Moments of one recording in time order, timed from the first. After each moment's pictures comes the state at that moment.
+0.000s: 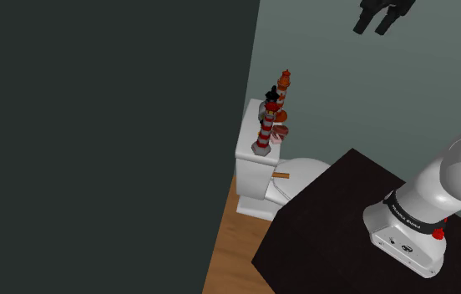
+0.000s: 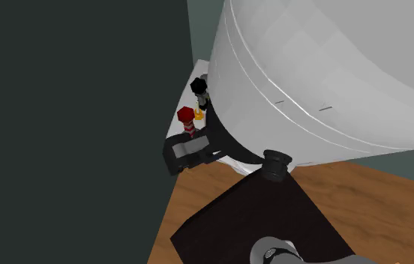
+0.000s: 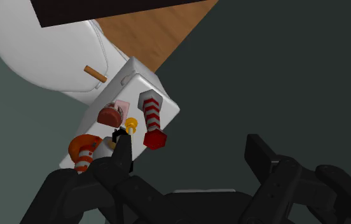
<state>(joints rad) -0.01 -0.78 -0.02 -2.27 0.08 1.61 0.16</state>
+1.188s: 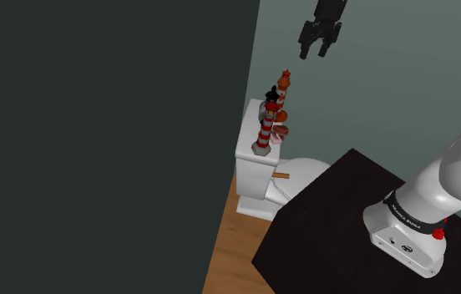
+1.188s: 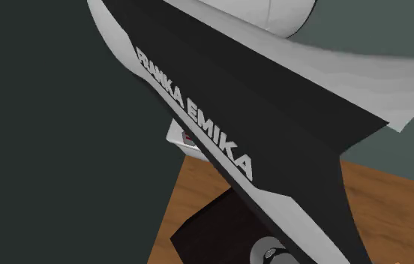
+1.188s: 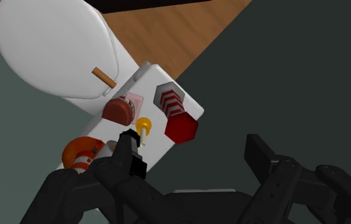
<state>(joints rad) -0.02 -0.19 -0.12 -2.07 0.05 1.83 -0.01</state>
